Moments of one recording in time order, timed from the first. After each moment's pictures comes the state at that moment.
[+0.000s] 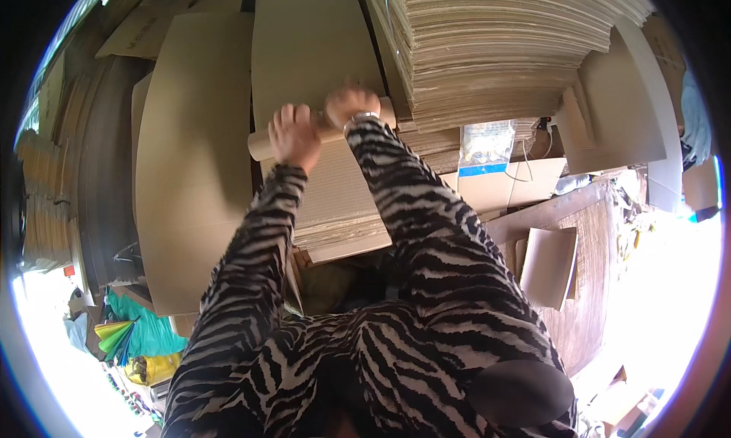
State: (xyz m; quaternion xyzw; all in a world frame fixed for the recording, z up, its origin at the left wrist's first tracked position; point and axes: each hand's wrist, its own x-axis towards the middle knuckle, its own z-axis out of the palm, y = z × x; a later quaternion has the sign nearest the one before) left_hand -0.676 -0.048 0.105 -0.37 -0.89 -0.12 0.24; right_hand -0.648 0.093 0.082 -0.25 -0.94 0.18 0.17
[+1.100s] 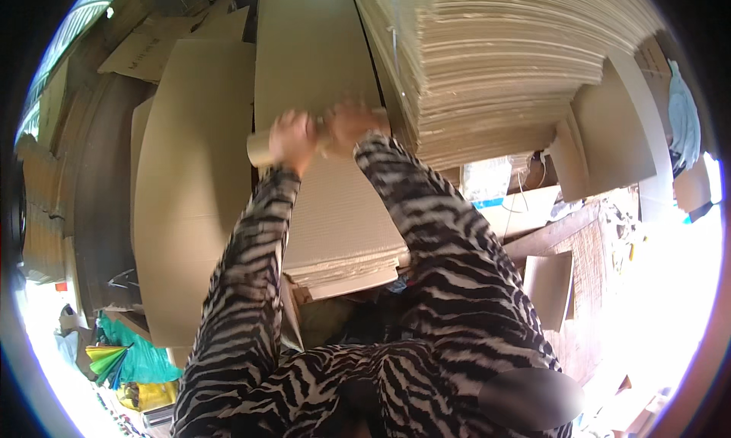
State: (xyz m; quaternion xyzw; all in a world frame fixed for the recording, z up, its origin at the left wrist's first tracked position) left_hand -0.760 -0.019 0.109 -0.42 -0.89 -0.10 0.14; right_hand -0.668 0.125 0.127 -0.01 -1.00 0.00 0.10
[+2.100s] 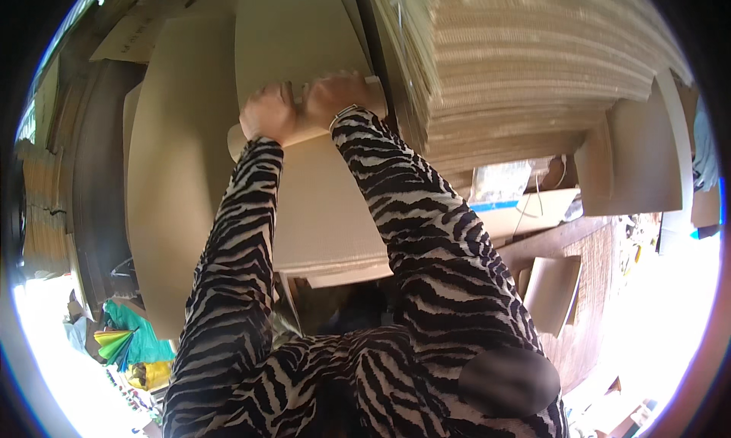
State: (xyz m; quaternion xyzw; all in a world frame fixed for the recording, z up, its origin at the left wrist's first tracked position) left_hand -0.782 -0.015 0.130 -0.29 -0.94 -0.09 0.17; right_hand -0.719 0.117 0.126 -0.14 -0.97 0.12 0.14
